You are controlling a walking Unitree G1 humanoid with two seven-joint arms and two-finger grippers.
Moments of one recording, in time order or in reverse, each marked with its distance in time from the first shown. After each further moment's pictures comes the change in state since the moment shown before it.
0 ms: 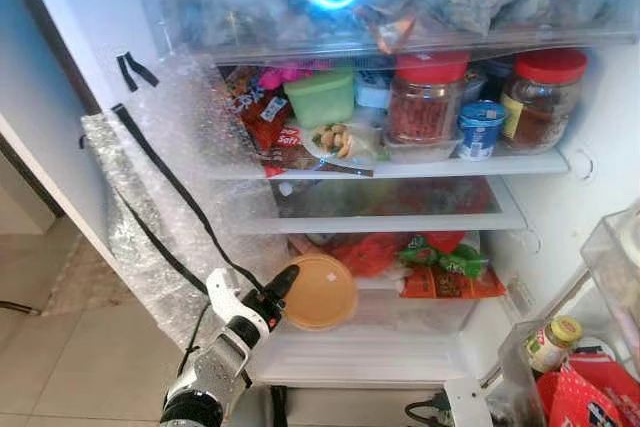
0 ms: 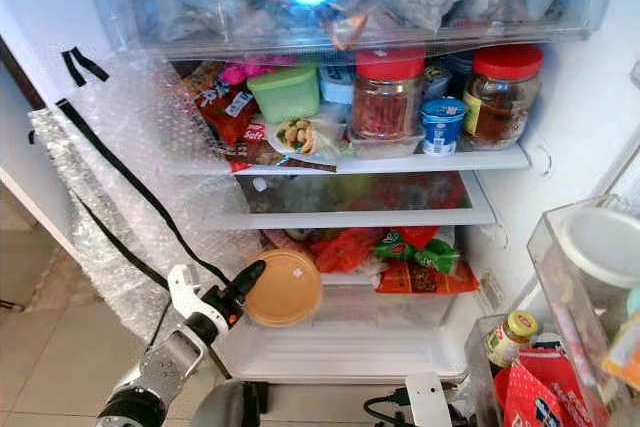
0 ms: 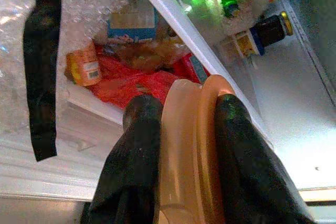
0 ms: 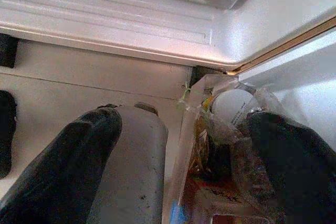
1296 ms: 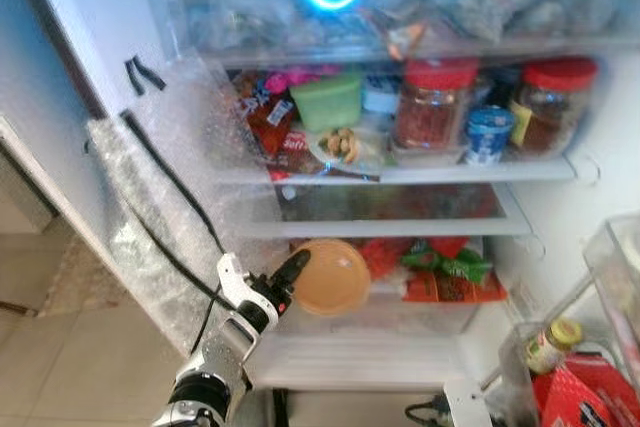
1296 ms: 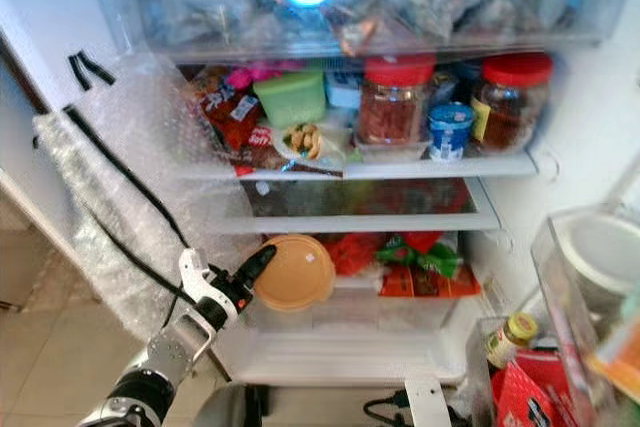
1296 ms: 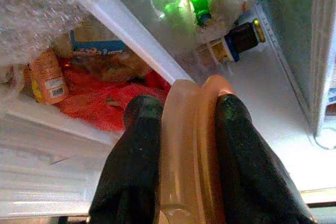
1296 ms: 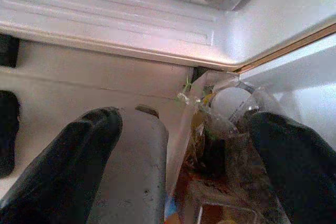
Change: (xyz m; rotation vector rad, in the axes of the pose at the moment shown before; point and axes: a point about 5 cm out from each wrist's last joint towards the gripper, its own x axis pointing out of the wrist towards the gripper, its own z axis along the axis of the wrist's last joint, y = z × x) left arm 0.014 -0.015 0.008 -0.012 -0.006 -0.076; right arm 0.000 0.002 0.001 -0.003 0.000 0.006
